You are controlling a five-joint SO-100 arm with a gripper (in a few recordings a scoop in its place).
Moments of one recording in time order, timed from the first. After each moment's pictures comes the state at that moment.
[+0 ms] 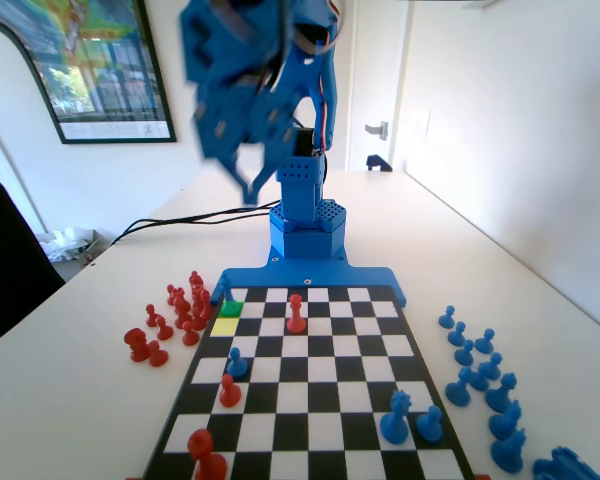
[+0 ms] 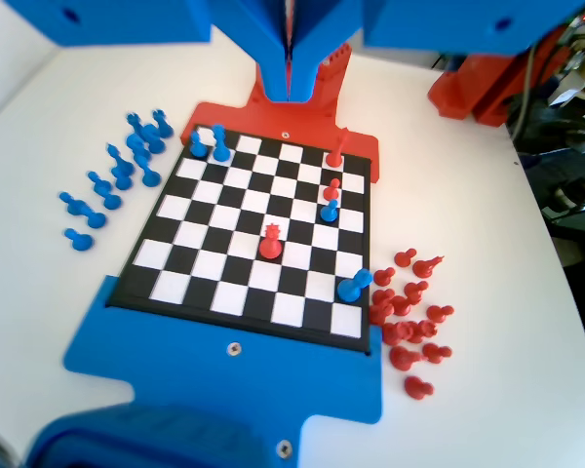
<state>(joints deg) 6.5 145.5 118.6 92.9 -106.1</state>
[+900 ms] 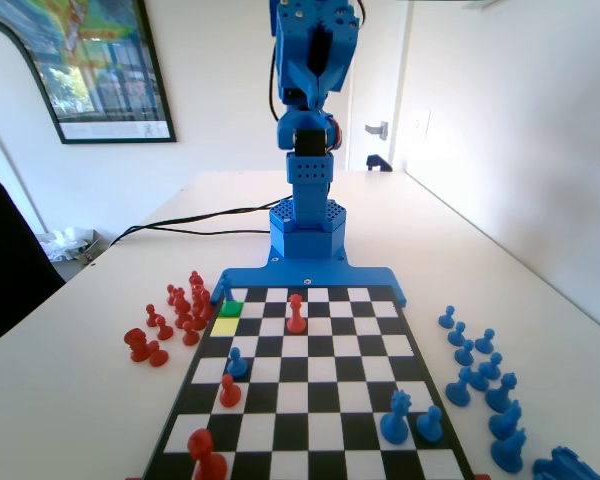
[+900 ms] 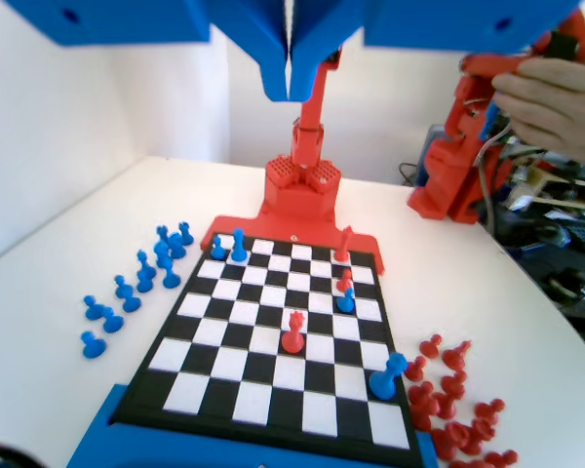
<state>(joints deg) -0.4 173.5 125.6 91.1 -97.8</state>
